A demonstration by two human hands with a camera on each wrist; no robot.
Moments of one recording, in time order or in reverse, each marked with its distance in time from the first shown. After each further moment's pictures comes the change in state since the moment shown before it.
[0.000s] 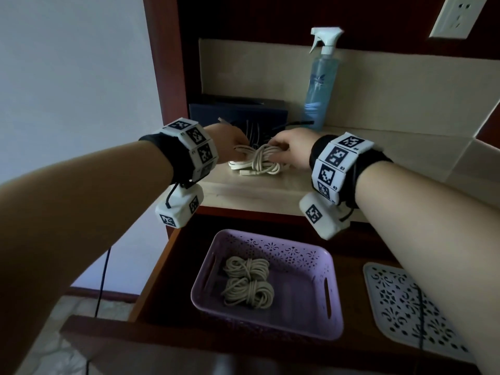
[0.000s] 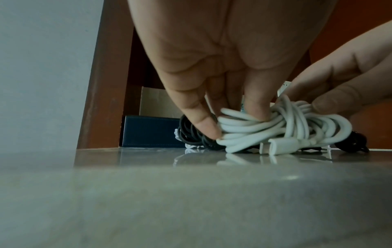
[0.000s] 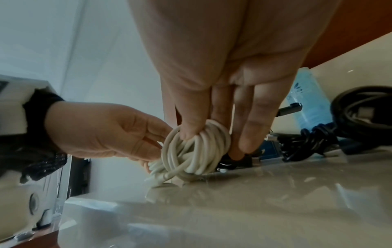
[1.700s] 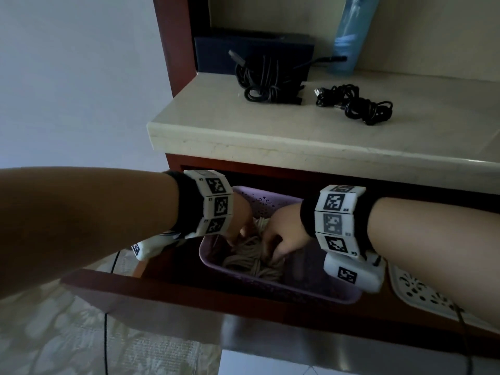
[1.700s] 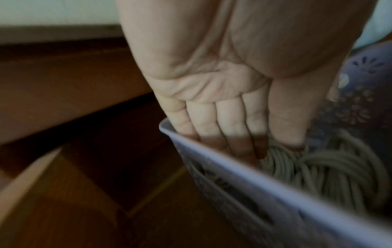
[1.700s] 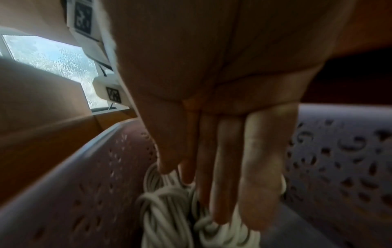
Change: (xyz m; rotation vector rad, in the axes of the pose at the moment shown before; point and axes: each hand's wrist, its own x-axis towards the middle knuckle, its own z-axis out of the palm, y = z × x) left_hand -0.064 0.023 0.121 0.501 -0.765 0.314; right_hand -0.056 -0.022 0.132 -0.263 -0.939 -0.492
